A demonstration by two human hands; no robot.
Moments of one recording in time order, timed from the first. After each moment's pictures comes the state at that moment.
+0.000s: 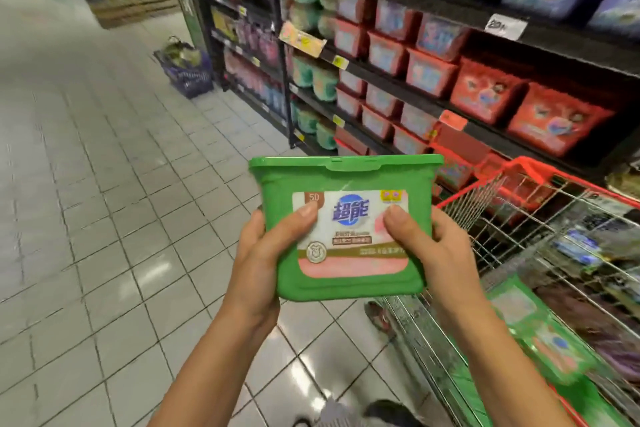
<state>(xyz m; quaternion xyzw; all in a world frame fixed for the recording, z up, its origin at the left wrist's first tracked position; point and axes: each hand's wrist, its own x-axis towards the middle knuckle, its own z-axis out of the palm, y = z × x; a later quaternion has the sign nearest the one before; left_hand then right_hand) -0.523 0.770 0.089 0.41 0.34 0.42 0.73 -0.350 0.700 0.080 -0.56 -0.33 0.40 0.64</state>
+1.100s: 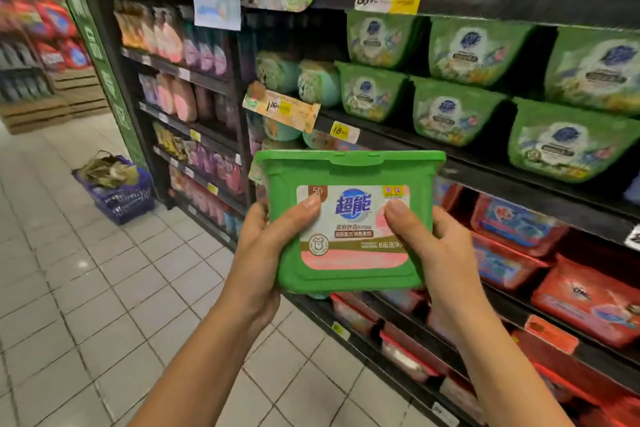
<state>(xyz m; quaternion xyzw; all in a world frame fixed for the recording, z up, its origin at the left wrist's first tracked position) -0.372 1.356 0.156 0.46 0.23 0.40 0.76 -0.221 1.251 0.156 -0.57 -0.33 0.28 0.70</state>
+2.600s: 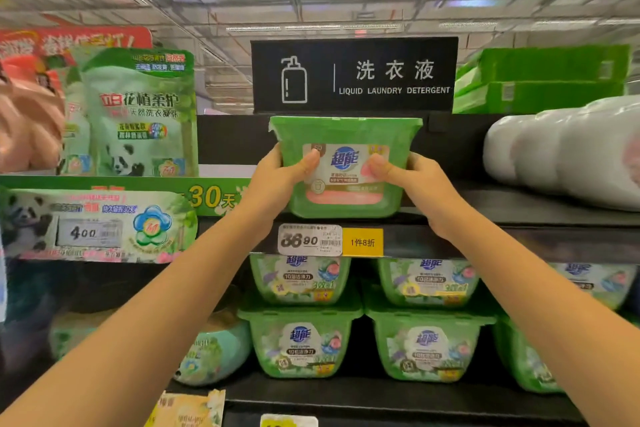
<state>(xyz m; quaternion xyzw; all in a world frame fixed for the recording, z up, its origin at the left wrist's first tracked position) -0.032 1.710 0.413 0.72 -0.07 0.30 0.63 0.051 1.516 0.409 -0.65 -0.35 -0.09 0.66</state>
